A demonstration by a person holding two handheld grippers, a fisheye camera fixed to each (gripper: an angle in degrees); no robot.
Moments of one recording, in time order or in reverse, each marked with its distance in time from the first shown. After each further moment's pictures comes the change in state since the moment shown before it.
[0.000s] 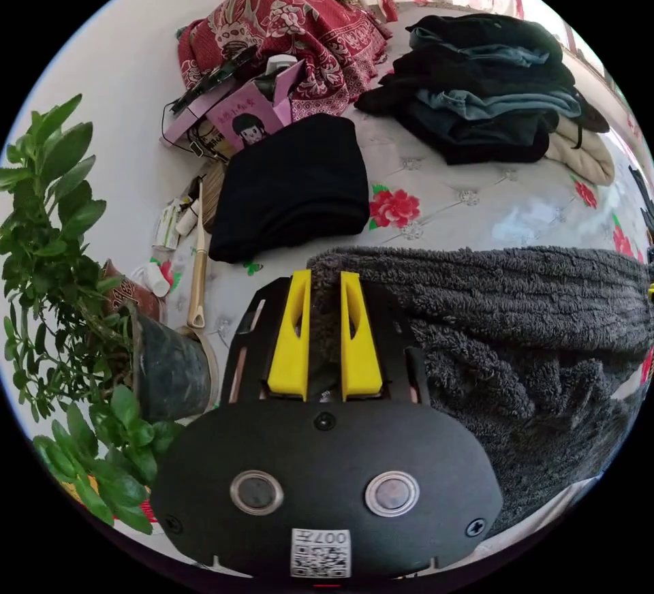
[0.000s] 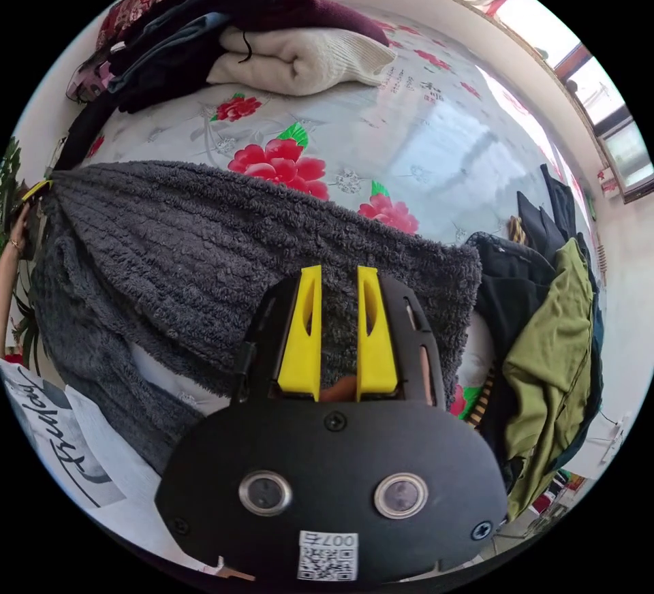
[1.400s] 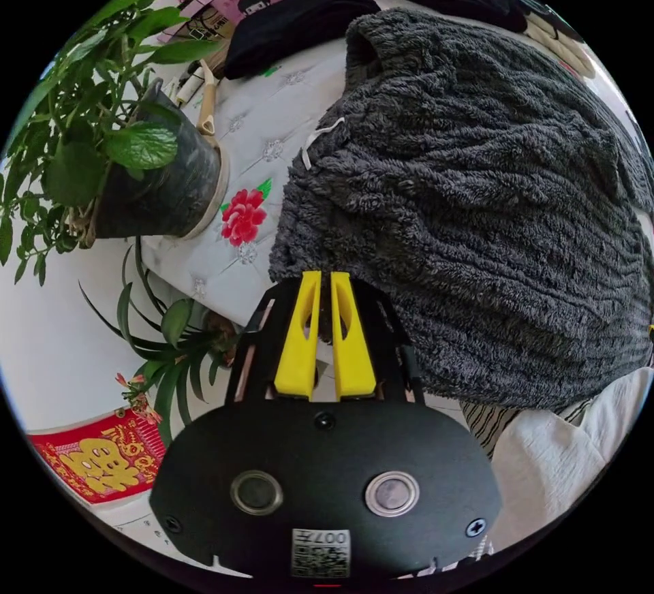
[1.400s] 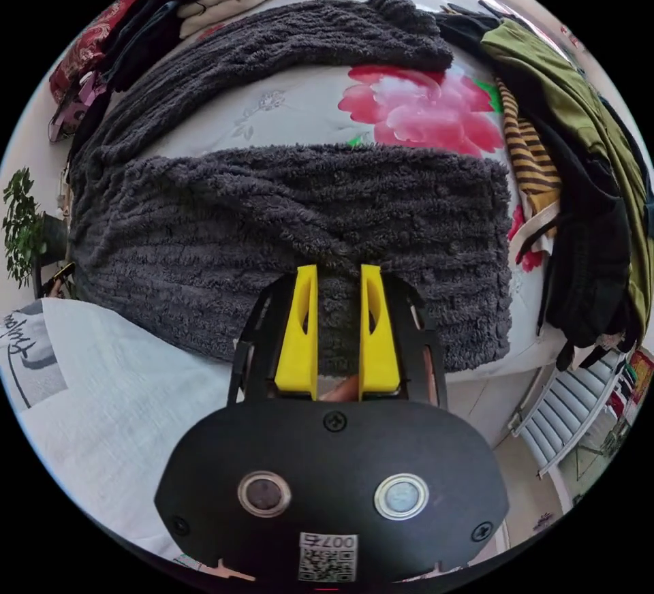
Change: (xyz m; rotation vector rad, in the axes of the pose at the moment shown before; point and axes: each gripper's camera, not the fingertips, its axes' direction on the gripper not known) left arm -0.027 0.198 -0.017 -0.400 0.010 0.116; right arm 0.040 0.272 -0.045 -0.188 -0.168 0.321
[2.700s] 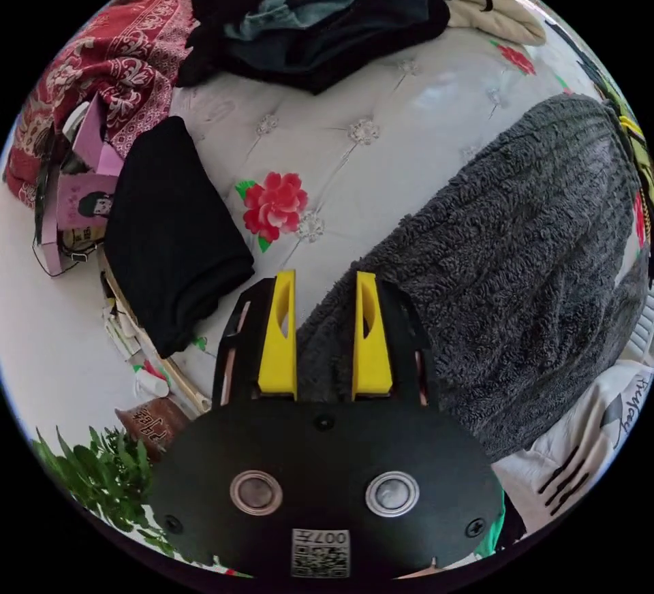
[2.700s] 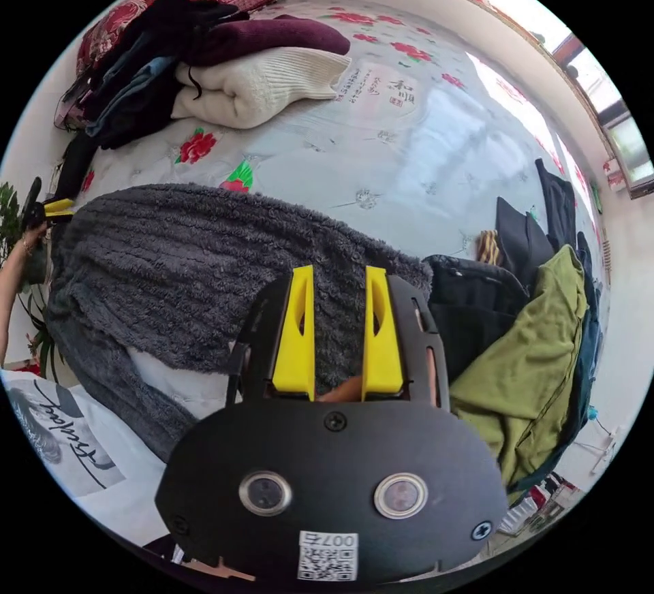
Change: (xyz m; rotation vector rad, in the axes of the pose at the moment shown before) left arm 0.063 -0.290 -0.098 0.035 0.087 0.570; right arm -0.182 -0.403 -0.095 0.045 0.167 -0.291
